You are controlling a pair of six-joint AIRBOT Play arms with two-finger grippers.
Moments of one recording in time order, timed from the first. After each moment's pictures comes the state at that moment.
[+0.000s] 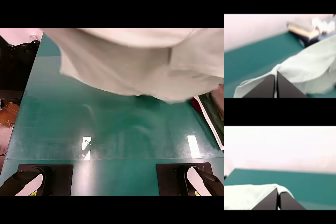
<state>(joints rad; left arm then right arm) -0.05 -0.96 2.12 0.96 -1.23 -1.40 -0.44 -0.80 1.73 -0.74 1.13 1.28</state>
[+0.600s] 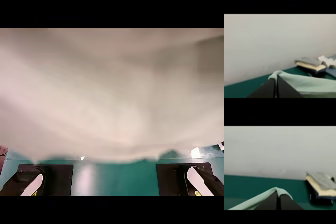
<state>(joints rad) -0.05 -0.80 2.07 1.09 -1.19 -1.47 -0.44 -0.90 2.15 -1.12 1.39 1.45</state>
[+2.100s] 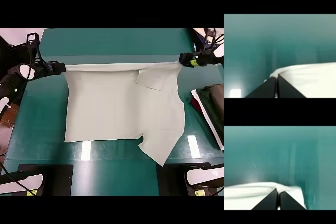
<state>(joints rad) -0.05 -1.39 1.19 1.25 -0.47 -1.43 -0.16 -1.62 1.61 -1.31 0.91 1.46</state>
